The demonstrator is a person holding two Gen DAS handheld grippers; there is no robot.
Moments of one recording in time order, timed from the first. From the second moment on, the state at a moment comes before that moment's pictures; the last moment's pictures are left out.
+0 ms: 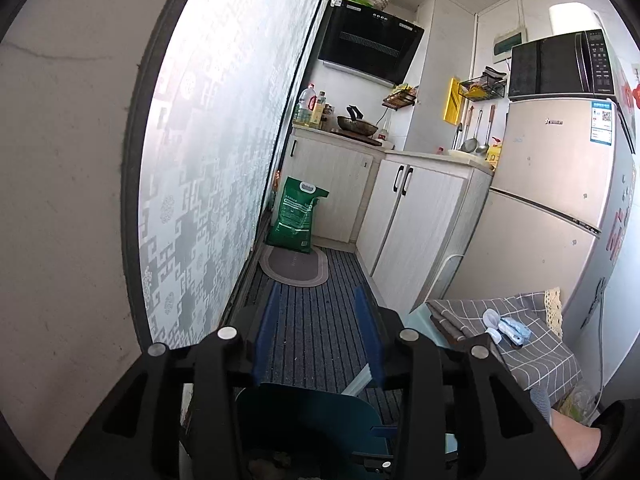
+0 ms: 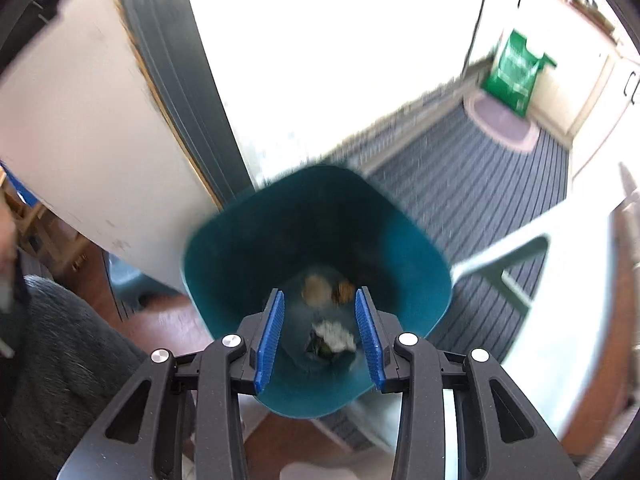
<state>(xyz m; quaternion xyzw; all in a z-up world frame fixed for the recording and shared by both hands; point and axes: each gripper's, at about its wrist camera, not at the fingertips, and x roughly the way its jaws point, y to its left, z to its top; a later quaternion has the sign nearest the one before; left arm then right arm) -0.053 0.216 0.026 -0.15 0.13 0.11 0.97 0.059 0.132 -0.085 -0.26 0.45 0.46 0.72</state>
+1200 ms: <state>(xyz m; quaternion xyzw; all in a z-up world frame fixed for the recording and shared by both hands) 0.030 0.095 0.027 -0.09 0.17 0.04 0.98 0.143 -0.093 0.015 -0.08 0.32 0.30 0.90</state>
